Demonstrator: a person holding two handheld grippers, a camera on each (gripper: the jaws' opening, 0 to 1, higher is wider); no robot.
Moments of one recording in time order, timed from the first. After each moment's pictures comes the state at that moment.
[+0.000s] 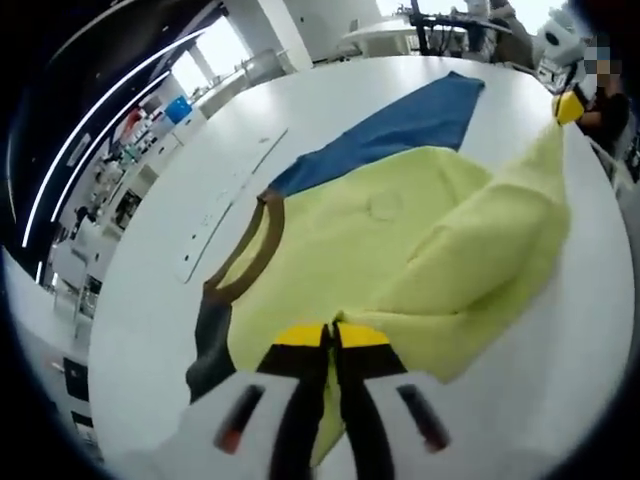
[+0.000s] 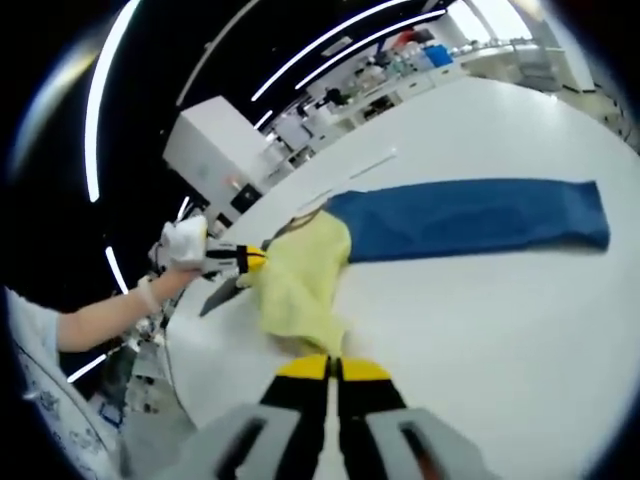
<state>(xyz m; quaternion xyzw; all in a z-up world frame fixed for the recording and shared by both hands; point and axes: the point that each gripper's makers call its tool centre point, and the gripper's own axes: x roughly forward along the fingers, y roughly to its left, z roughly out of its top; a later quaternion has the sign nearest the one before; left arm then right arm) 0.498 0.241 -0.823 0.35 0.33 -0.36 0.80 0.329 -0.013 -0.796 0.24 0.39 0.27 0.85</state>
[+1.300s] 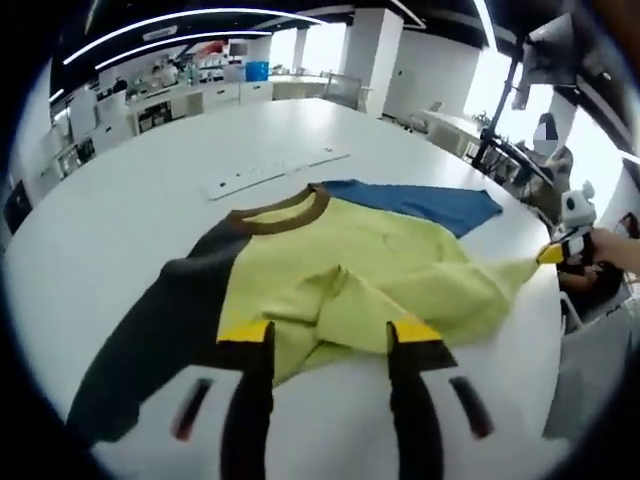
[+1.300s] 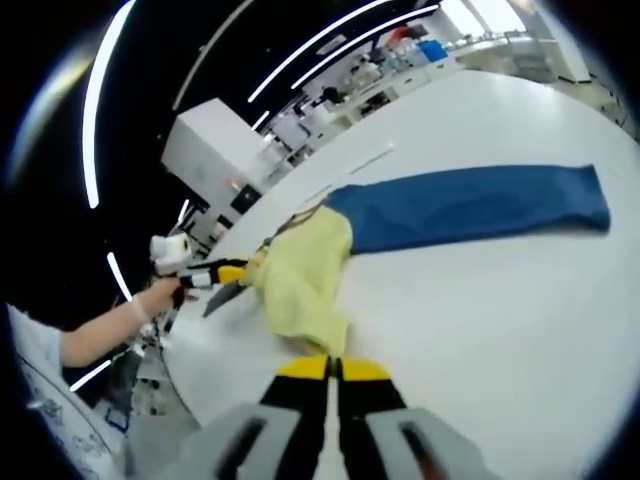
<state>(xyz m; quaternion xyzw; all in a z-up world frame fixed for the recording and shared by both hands) 0.463 0.282 -0.797 0.05 0.36 -0.32 0.88 0.320 -0.006 -0.798 0.25 0.39 0.27 0.84</state>
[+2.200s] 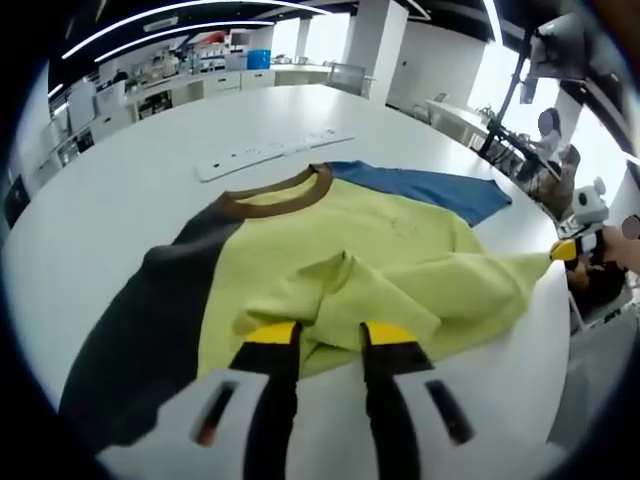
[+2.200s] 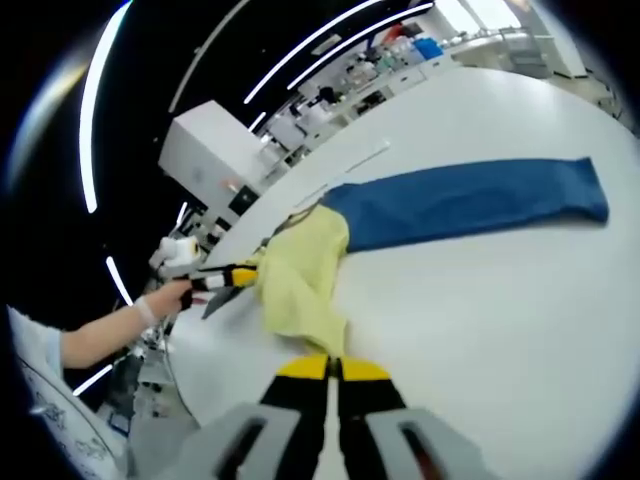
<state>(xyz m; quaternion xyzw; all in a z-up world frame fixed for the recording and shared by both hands) 0.471 0.272 -0.822 0.05 0.39 -0.31 0.87 0.321 -0.009 -0.803 0.26 0.40 0.27 0.84</state>
